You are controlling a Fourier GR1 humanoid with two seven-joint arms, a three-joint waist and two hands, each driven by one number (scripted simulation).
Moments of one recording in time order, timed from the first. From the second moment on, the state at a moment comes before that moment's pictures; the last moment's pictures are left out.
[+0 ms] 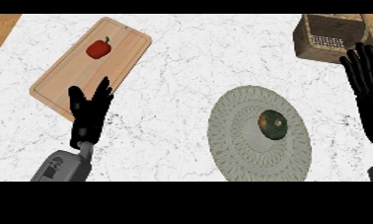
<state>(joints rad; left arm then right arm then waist) -0.18 0.31 -0.30 -1.31 0.34 0.40 0.20 -0.05 -0.45 -0.04 -1.72 -0.28 -0.02 -0.14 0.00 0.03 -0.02</state>
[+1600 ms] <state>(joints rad) -0.21 0.51 -0.27 -1.53 0.26 0.11 -0.05 -0.09 -0.81 0.12 -1.98 0.34 0.33 -0.11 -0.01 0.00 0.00</state>
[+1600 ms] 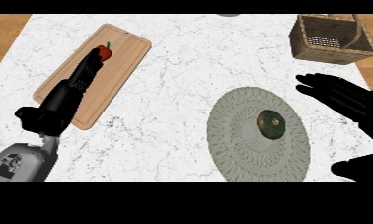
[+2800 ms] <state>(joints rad) -0.16 0.42 -0.15 -1.56 0.16 -0.01 -0.03 -0.04 -0.75 -0.09 -1.89 0.37 0.66 -0.22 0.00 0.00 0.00</state>
